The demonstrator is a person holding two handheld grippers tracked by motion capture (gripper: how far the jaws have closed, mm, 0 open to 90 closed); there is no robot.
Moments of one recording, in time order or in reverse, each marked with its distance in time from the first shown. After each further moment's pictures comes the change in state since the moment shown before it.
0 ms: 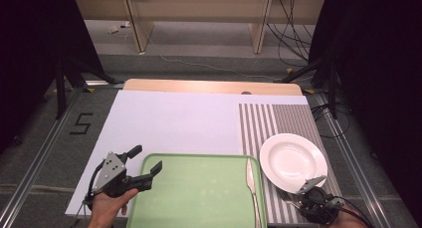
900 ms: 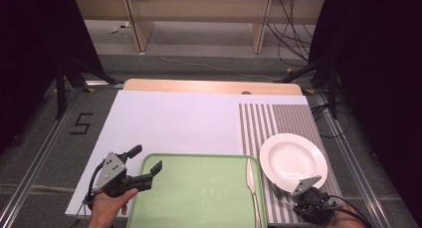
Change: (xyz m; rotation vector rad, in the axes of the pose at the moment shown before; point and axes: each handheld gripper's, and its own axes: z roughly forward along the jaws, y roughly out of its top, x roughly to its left) left arm 0.001 0.000 0.000 0.002 0.003 0.002; right arm 0.012 0.010 -0.010 -0.065 0.029 -0.084
